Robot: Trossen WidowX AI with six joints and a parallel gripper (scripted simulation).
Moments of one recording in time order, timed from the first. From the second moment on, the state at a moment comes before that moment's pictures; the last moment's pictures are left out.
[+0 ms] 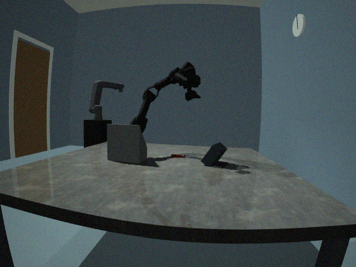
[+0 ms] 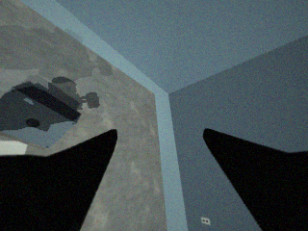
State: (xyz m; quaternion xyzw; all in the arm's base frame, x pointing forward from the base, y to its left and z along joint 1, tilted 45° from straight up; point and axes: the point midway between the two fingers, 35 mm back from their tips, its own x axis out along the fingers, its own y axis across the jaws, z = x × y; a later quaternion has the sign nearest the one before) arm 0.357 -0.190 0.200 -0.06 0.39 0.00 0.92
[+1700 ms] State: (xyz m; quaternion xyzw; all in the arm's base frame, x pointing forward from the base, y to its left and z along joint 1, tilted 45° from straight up) arm 0.265 0.130 0.105 0.27 0.66 0.27 0.64
